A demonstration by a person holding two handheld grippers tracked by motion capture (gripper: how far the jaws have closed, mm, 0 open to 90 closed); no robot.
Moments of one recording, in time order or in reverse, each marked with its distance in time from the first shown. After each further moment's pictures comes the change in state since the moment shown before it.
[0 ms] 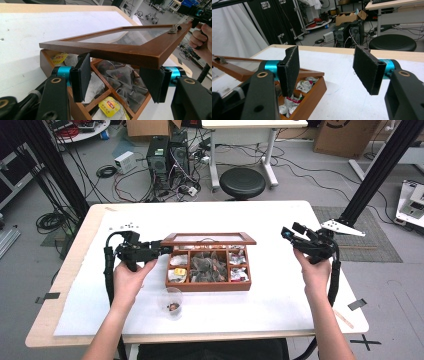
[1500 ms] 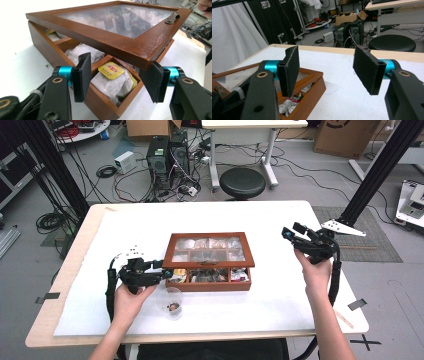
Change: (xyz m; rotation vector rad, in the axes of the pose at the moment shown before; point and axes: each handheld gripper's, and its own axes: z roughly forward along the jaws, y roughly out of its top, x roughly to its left) left arm -0.003 -0.059 0.002 0.038 0.003 0.137; right arm -0.001 0.000 -0.001 0.003 -0.002 -0.005
